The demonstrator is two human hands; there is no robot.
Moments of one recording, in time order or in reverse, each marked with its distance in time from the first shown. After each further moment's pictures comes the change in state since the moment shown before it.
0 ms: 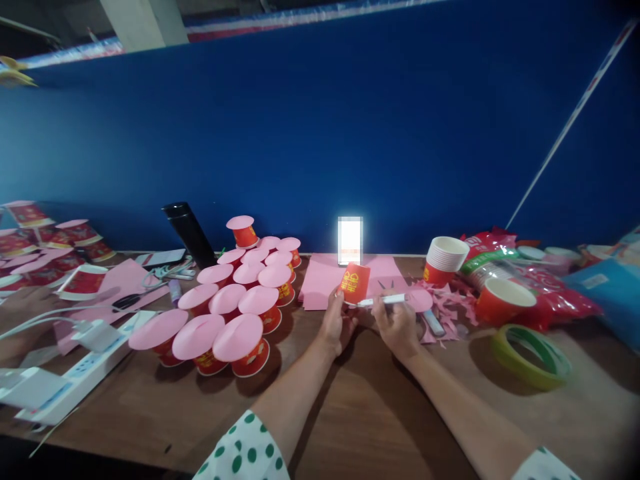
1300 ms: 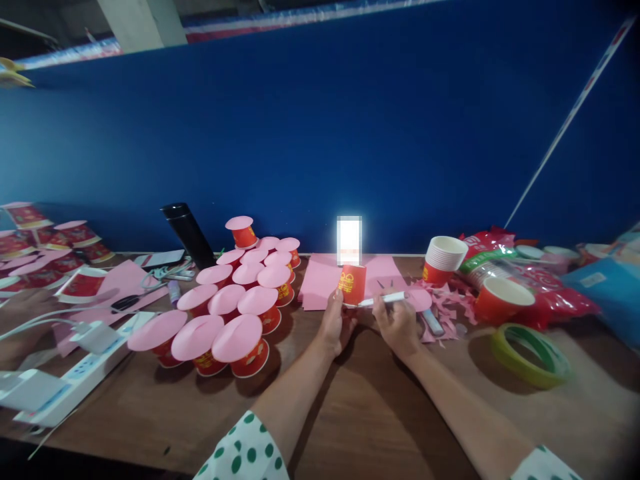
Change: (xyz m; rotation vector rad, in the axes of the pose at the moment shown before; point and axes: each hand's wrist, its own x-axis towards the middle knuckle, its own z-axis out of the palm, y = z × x) left_hand 0.003 -0.001 -0.003 -0.022 -0.001 -0.035; right_hand 0.003 0.000 -0.002 -0.005 0.002 -0.027
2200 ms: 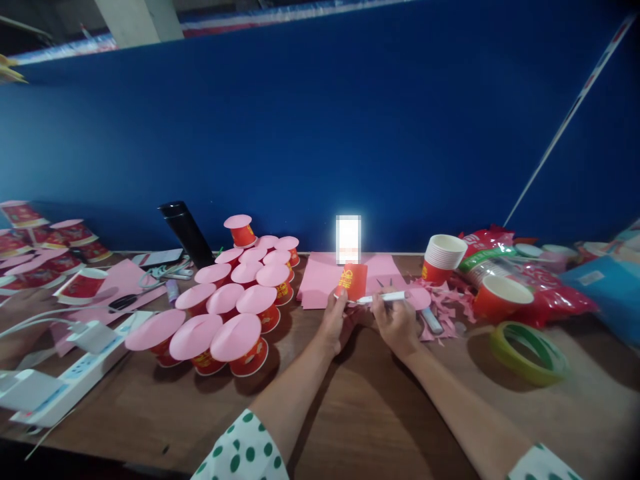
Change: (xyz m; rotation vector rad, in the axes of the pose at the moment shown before) left_hand -0.002 -0.001 0.003 0.027 -0.072 0.055; right_hand -0.001 -0.001 0.000 -0.023 0.034 0.000
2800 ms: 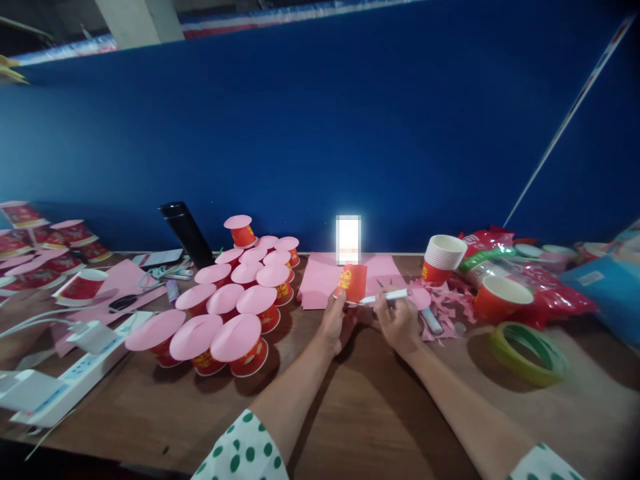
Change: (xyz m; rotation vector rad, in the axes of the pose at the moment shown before) left_hand 0.001 0.000 -0.002 -0.011 0.040 -0.043; right_hand 0.002 0.004 -0.002 -0.010 0.003 0.026
